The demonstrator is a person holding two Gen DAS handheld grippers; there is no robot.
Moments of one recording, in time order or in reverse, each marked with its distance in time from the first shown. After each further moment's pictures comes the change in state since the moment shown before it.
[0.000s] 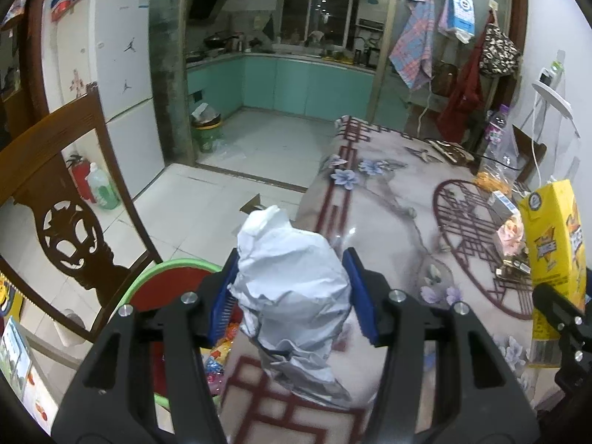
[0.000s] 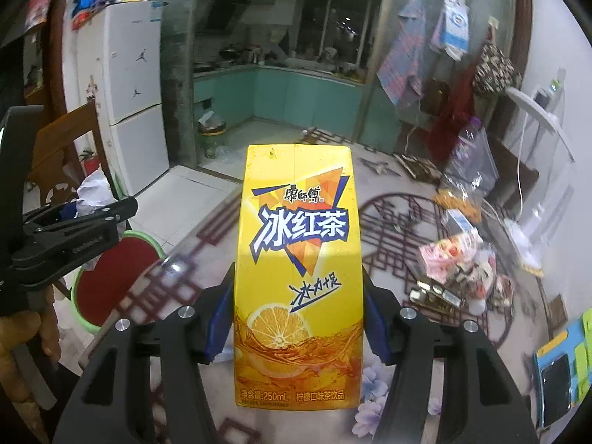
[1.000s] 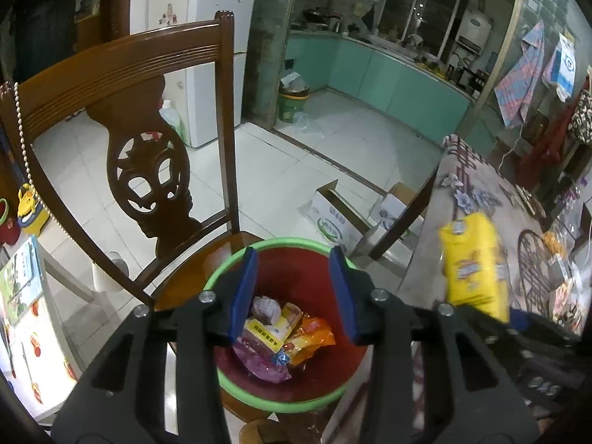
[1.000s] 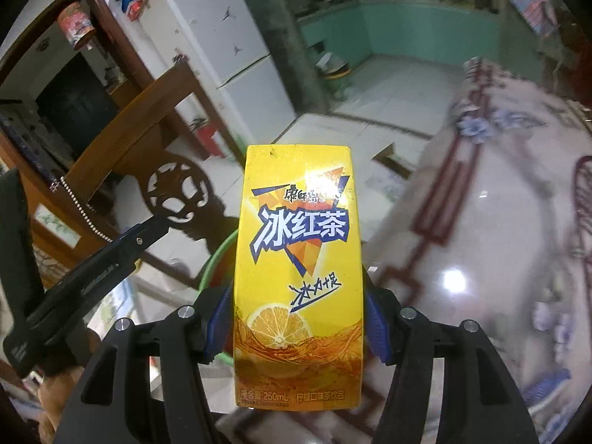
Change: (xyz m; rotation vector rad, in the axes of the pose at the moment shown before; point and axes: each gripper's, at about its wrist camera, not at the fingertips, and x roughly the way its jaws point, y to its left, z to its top) left arm 0.011 0.154 -0.014 -0.299 0.073 0.195; right arm 0.135 0.153 0.049 0.058 0.278 0.587
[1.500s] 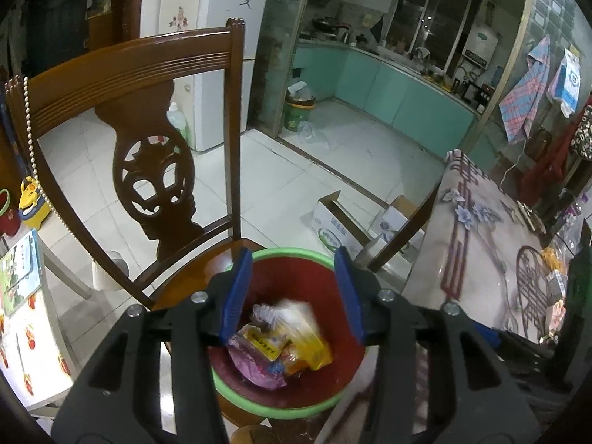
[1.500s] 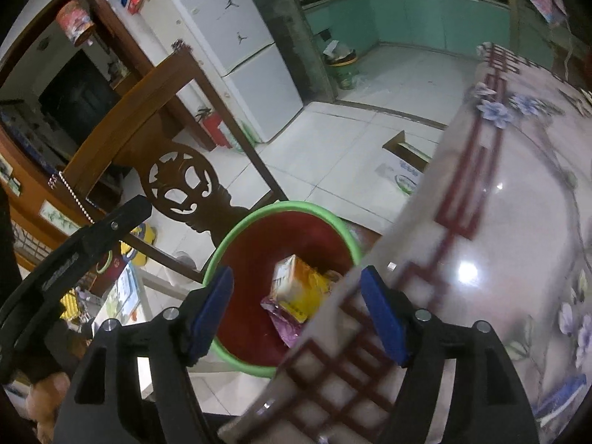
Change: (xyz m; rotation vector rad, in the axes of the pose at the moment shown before) left arm -0.004 -0.003 0.004 -0.029 -0.032 0.007; right arm 0.011 -0.013 -0.008 0.022 0.023 0.019
